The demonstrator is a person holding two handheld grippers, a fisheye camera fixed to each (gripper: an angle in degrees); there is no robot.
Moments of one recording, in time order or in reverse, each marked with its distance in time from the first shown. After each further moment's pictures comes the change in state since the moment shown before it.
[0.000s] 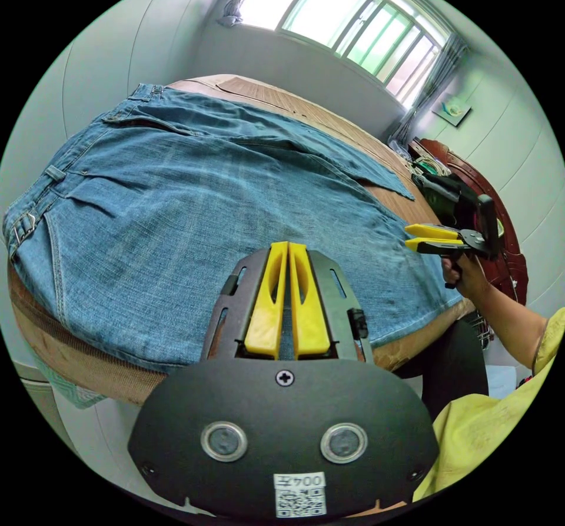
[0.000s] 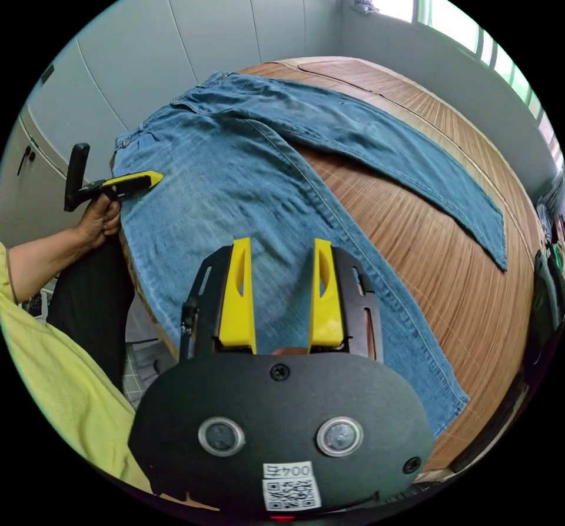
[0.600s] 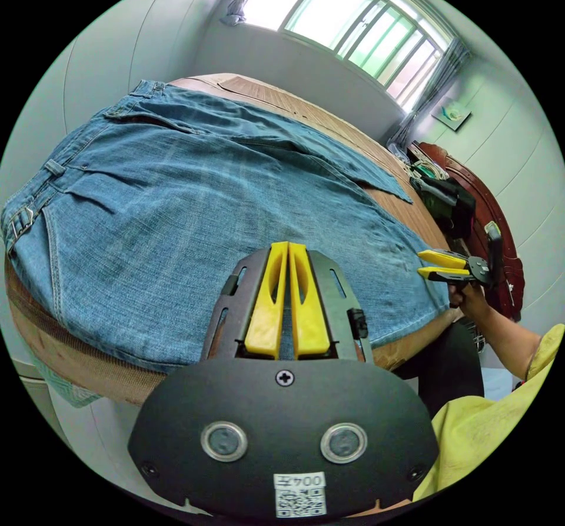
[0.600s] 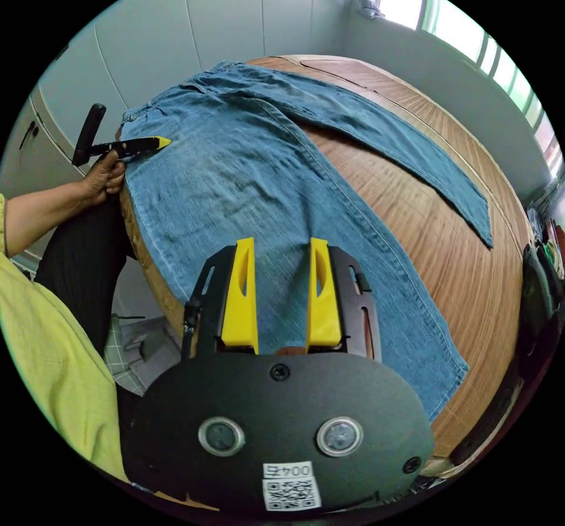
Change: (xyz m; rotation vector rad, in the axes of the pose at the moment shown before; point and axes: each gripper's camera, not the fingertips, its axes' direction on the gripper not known) left arm -0.008 -0.013 0.005 0.004 0.018 -0.017; right arm -0.005 0.058 -0.035 -0.003 0.057 -0.035
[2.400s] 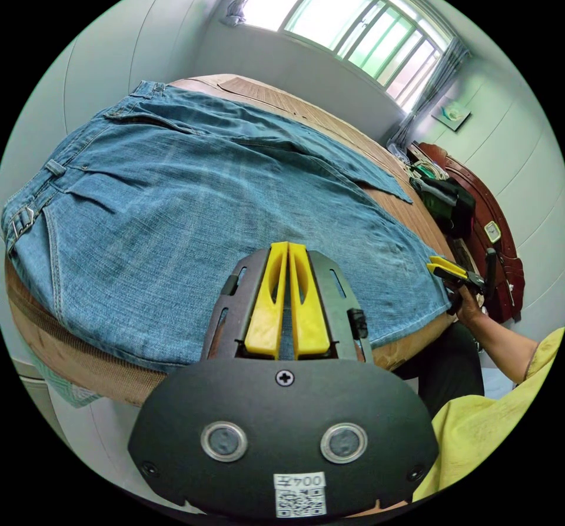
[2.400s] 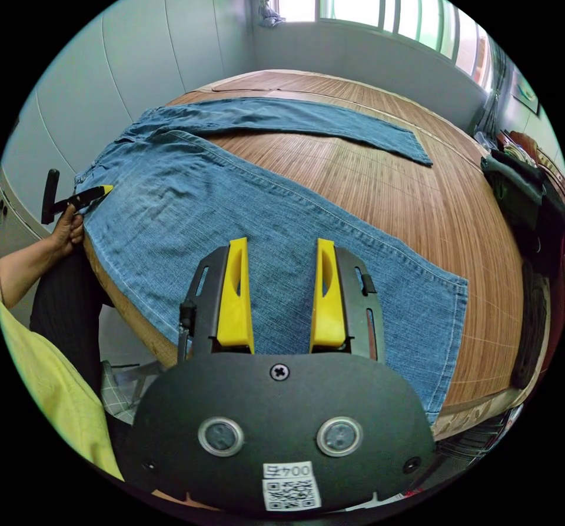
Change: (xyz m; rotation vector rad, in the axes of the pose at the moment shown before) left arm 0.058 -0.065 0.026 0.003 -0.003 0.002; right arm 0.034 0.070 -0.063 0.123 0.104 0.335
